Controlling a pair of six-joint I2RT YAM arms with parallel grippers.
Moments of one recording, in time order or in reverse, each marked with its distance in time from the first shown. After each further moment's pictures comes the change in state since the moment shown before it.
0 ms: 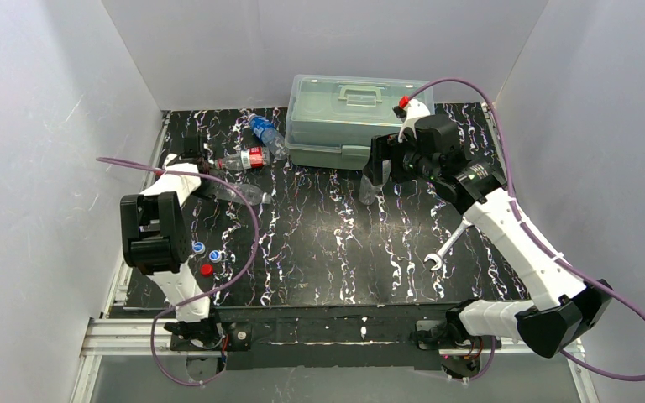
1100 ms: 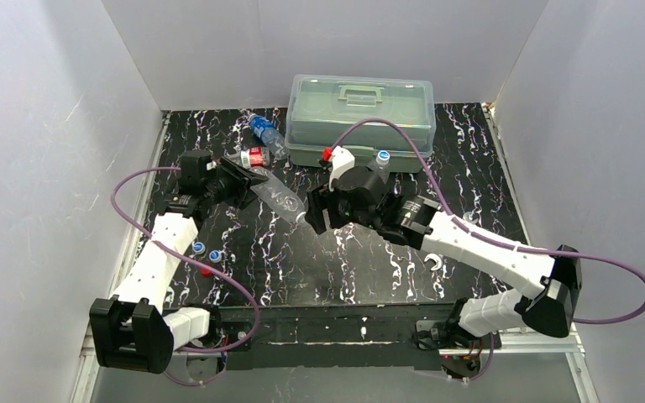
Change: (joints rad) left arm -0.192 -0.656 -0.277 0.039 0.583 -0.046; right arm 0.484 0.079 -0.130 0.222 0.173 0.138
